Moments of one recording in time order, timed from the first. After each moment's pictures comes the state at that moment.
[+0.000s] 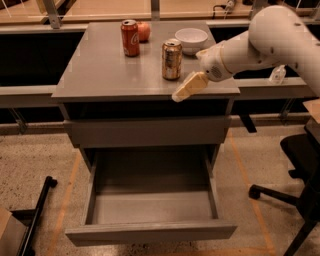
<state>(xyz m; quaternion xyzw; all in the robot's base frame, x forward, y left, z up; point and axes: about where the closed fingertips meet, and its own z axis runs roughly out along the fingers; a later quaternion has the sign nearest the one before) 0.688 -0.087 0.889 -0.50 0.75 0.13 0.42</state>
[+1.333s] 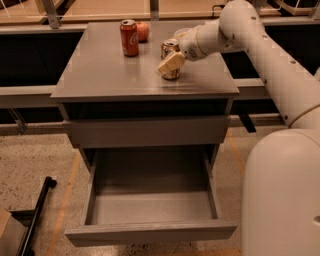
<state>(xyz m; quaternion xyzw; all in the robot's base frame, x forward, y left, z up) 0.809 -0.035 0.895 -0.52 0.70 0.15 0.47</state>
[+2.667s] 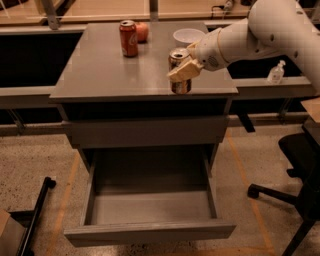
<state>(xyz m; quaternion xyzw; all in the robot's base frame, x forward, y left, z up) 0.691 -0.056 0.923 -0.54 0.69 0.15 0.45</state>
